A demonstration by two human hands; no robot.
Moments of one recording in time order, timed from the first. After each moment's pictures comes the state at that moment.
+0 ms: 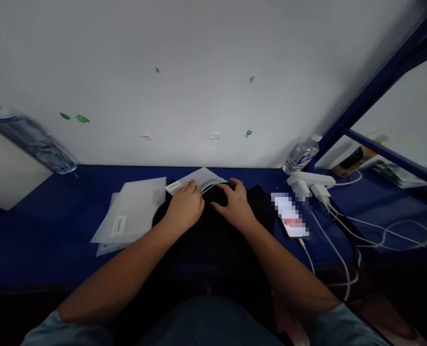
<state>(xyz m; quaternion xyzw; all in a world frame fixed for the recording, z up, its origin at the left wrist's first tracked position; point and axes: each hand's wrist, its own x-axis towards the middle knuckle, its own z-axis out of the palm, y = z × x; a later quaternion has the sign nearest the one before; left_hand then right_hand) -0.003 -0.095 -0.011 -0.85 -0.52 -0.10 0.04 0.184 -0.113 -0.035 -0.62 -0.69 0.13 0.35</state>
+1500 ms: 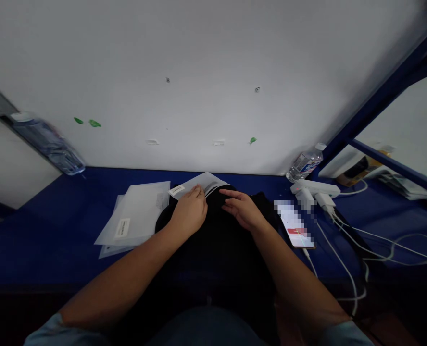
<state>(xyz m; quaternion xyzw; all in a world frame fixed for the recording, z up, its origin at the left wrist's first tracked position) -0.003 -0.092 -0.021 -0.84 -0.50 -0.19 0.05 0.192 -0.097 -0.034 -0.42 -0.39 0.66 0.49</state>
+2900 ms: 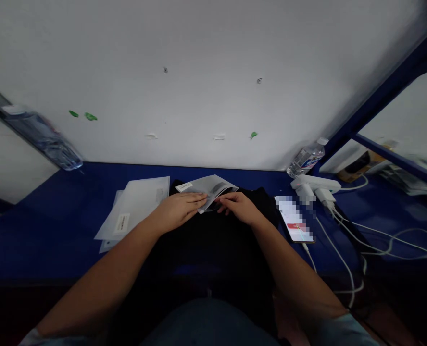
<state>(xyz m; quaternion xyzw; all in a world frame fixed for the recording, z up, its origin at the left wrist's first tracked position) -0.064 -0.085 -0.020 -0.94 -0.28 -0.18 -0.07 0.195 -0.100 -0.033 -0.47 -0.57 0.57 0.37</state>
